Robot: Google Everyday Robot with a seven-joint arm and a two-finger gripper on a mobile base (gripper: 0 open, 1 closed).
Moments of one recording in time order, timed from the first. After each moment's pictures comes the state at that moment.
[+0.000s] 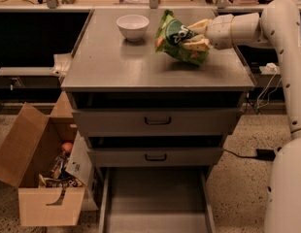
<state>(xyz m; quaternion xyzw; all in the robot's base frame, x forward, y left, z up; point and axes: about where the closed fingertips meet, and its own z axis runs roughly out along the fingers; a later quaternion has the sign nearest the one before) 0.774 -0.146 0.906 -0.59 0.56 0.13 0.57</state>
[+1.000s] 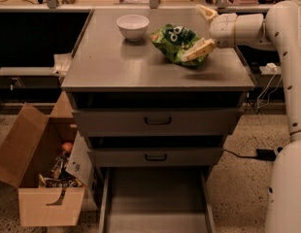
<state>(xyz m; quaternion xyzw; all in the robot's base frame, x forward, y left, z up) 0.773 -0.147 0.918 -0.57 0.55 0.15 0.59</state>
